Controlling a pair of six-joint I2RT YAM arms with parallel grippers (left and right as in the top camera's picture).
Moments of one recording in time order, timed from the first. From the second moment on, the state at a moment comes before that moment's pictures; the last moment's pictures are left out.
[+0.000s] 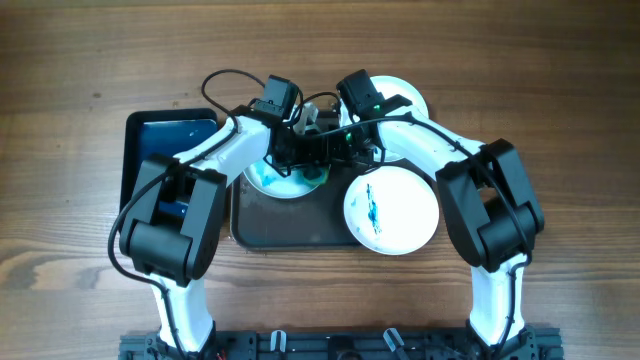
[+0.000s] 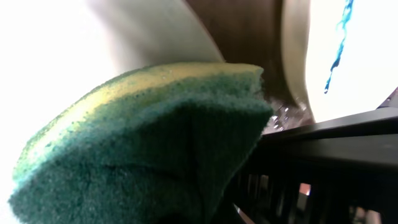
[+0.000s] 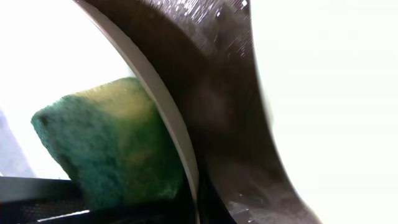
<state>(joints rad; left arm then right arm) -0.37 2.02 1.26 -0.51 0.48 -0.36 0.48 2.13 1.44 -0.59 -0.40 0.55</state>
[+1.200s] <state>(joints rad) -0.34 2.00 1.32 -0.70 0.04 -0.57 0.49 2.13 1.44 -0.59 -0.41 0.55</state>
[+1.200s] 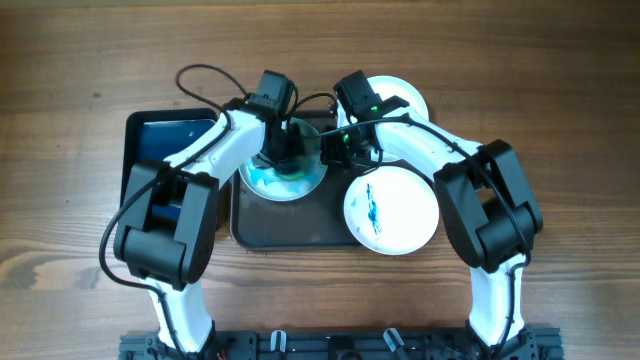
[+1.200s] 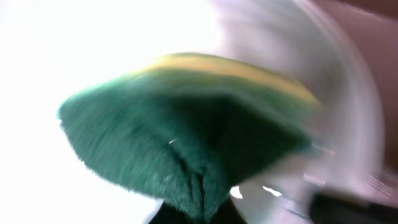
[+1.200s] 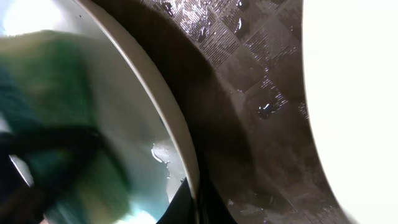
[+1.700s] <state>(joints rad) -0.15 1.91 1.75 -1.22 0.03 -0.56 0.52 2.11 1.44 -0.67 -0.36 0.51</state>
